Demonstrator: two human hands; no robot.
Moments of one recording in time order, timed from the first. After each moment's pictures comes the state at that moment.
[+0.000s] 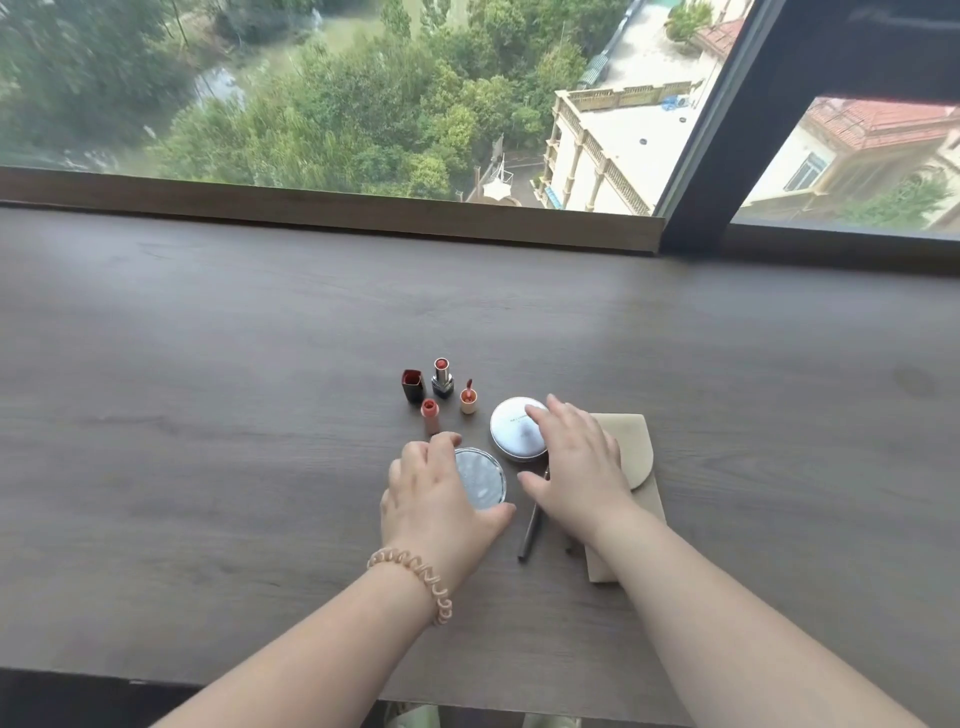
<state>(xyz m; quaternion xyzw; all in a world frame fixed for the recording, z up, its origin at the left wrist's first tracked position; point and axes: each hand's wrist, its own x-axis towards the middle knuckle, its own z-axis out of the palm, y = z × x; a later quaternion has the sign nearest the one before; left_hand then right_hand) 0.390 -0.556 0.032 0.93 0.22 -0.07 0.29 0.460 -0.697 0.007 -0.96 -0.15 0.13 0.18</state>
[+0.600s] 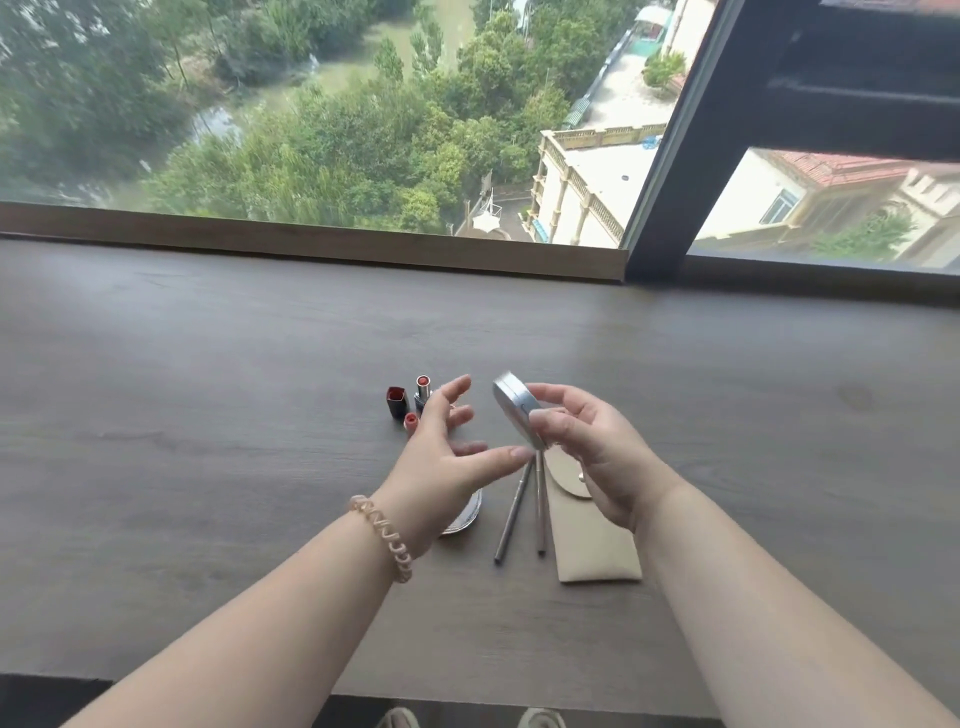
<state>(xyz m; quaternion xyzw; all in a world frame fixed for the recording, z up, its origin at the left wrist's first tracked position) 0.400 -0.559 0.091 0.70 0.14 -0.09 0.70 0.459 -0.726 0.086 -0.69 -0.04 0.25 0.68</state>
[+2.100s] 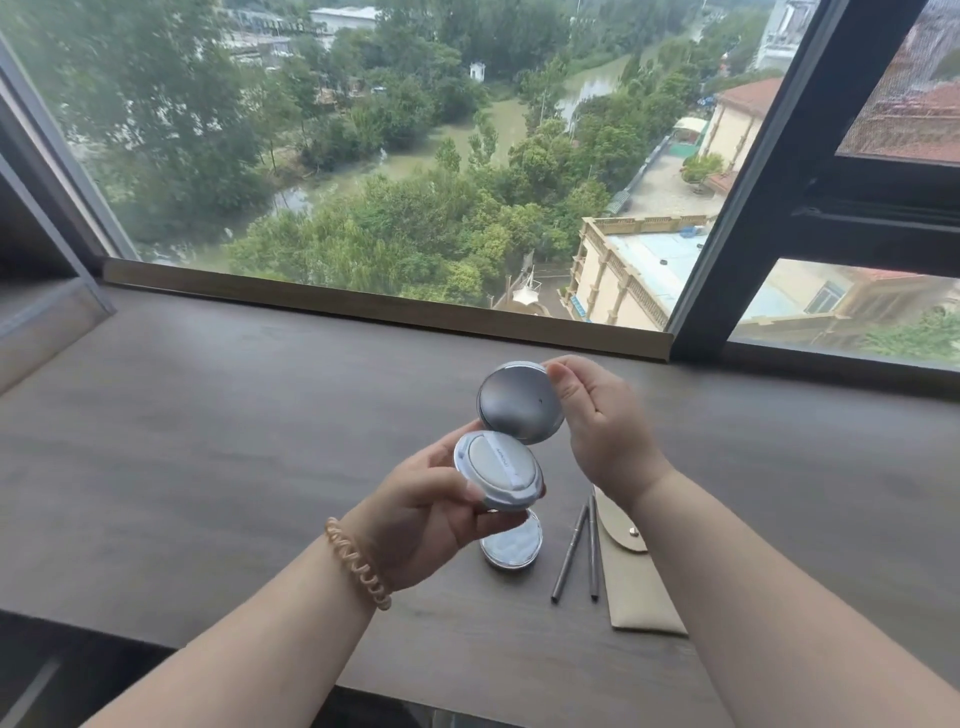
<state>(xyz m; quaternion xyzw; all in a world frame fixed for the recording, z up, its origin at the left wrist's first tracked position) 0.347 -0.489 0.158 0.41 -0.06 -0.20 0.89 0.438 -0.650 0.187 -0.81 -0.24 -0.03 0.54</state>
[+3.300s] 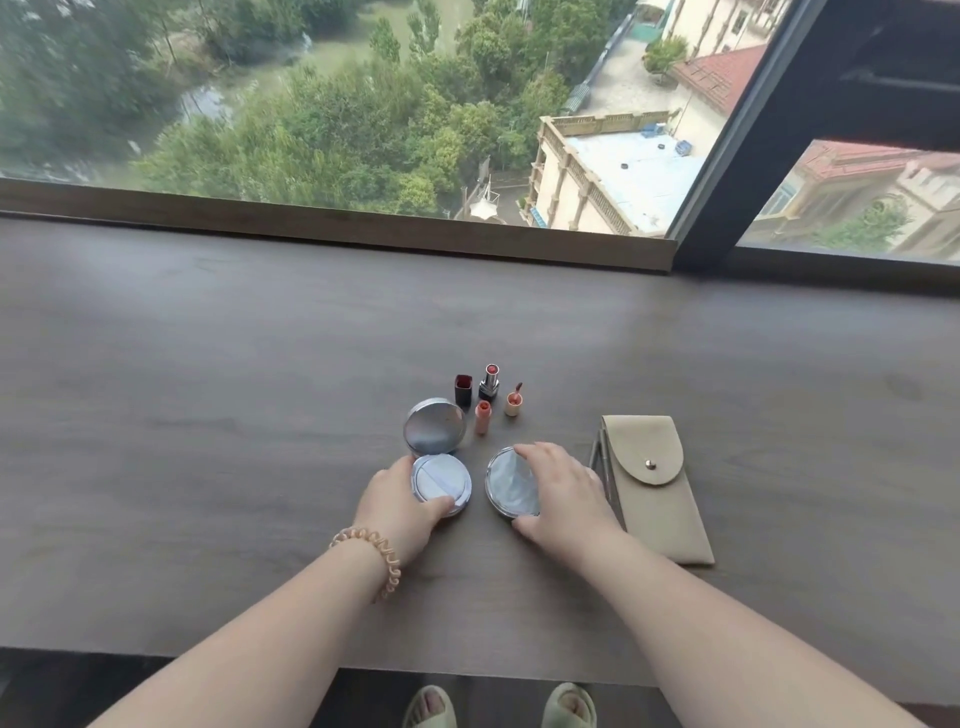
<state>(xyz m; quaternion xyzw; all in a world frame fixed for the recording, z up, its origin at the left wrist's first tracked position) 0.371 -0.447 0.001 0.87 0.24 -0.13 0.41 0.412 -0.641 0.013 -0.96 -0.15 0.16 0.17</state>
